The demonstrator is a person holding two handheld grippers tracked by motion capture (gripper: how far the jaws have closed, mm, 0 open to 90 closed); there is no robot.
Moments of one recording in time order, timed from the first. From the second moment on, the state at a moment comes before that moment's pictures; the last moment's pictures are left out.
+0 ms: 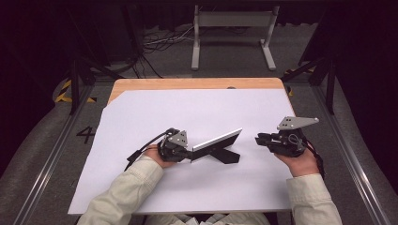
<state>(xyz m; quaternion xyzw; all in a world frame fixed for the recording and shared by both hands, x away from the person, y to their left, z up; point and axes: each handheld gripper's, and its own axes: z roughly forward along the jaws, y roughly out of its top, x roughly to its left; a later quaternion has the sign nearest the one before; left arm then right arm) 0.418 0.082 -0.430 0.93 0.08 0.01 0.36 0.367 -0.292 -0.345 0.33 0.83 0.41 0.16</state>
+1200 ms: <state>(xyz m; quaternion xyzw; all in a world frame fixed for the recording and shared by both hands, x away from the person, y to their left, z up) 0.400 0.075 -0.428 0.94 0.02 -0.05 0.34 0.367 -0.288 -0.345 0.33 0.84 0.41 0.16</state>
